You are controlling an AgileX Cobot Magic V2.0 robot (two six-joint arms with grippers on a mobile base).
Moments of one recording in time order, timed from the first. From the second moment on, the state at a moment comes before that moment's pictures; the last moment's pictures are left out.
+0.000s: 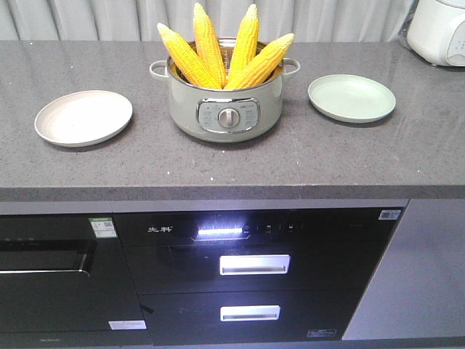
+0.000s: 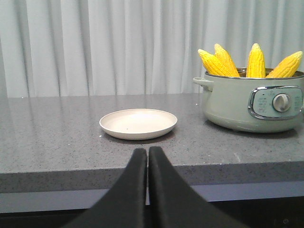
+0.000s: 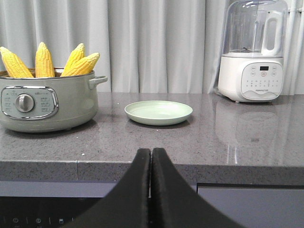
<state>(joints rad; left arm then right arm) -0.01 -0.01 0.02 0.00 -0.01 -0.01 0.01 -0.01 0.03 0.05 -0.01 -0.06</state>
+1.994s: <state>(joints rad) -0.01 -0.01 0.02 0.00 -0.01 -0.01 0.01 -0.01 0.03 0.05 -0.01 -0.06</state>
